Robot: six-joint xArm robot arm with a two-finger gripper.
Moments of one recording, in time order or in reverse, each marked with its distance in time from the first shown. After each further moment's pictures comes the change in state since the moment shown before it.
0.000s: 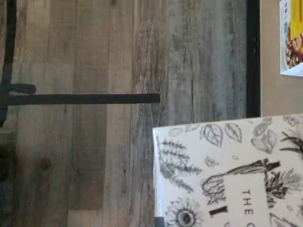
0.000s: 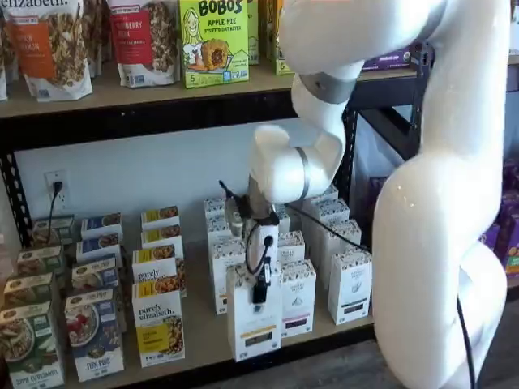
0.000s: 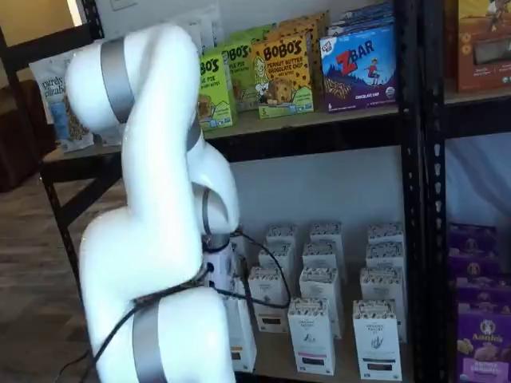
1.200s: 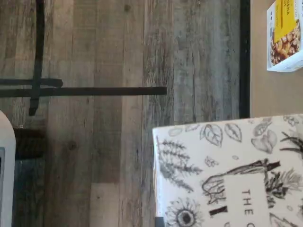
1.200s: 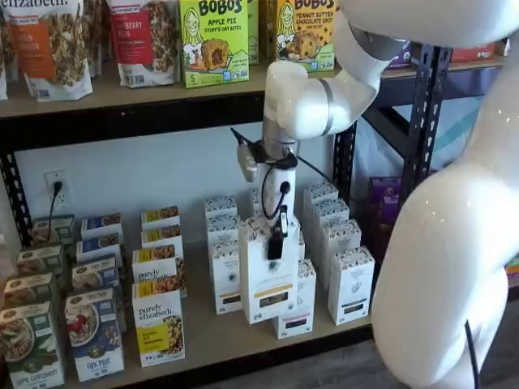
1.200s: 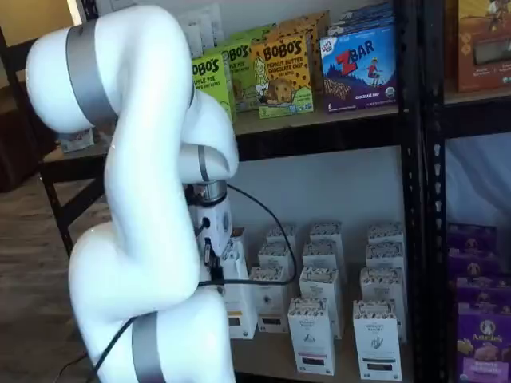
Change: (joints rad) arm -0.068 -0.363 0.048 -0.105 0.319 0.053
